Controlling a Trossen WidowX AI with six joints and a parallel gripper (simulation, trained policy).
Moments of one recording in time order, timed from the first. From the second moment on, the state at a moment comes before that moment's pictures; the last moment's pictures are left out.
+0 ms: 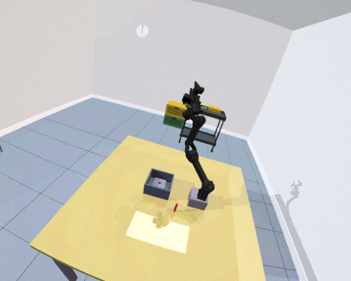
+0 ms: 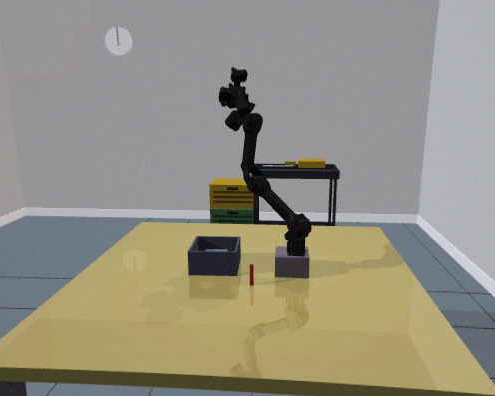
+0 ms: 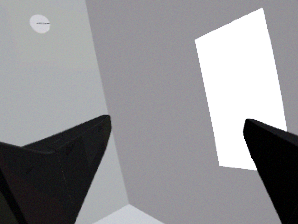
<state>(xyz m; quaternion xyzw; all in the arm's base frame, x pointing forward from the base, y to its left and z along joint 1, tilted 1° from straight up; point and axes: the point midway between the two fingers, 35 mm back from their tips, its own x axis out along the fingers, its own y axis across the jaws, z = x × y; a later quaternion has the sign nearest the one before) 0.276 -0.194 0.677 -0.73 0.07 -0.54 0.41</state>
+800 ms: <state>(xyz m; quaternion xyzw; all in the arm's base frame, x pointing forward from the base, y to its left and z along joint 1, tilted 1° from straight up) 0.110 -0.167 0.724 -0.67 -0.01 -0.72 0.15</state>
